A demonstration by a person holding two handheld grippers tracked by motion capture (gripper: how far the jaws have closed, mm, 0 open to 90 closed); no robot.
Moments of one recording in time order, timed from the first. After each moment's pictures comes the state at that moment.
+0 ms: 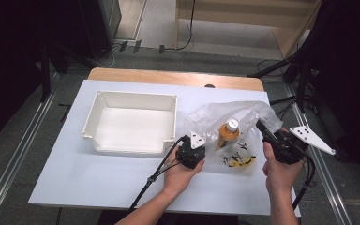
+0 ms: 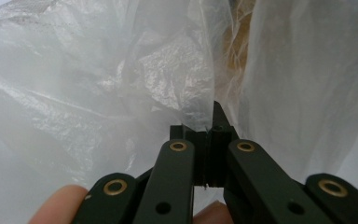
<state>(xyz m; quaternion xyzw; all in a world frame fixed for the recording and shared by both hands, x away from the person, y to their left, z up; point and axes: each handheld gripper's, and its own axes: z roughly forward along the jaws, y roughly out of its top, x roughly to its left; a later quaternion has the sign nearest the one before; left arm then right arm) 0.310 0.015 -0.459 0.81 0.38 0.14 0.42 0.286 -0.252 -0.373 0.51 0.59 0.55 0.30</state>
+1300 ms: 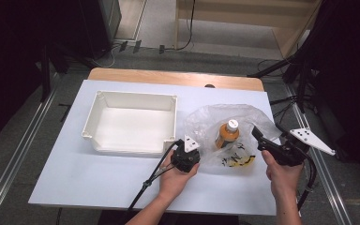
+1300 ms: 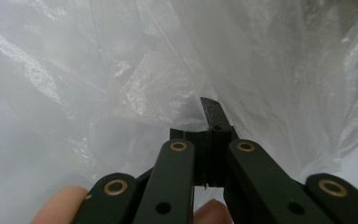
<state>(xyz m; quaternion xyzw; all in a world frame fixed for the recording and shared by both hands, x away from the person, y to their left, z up) 0.304 0.028 -0.473 0.80 0.40 0.13 0.43 0.280 -0.259 -0.374 0.52 0.60 0.53 0.29</state>
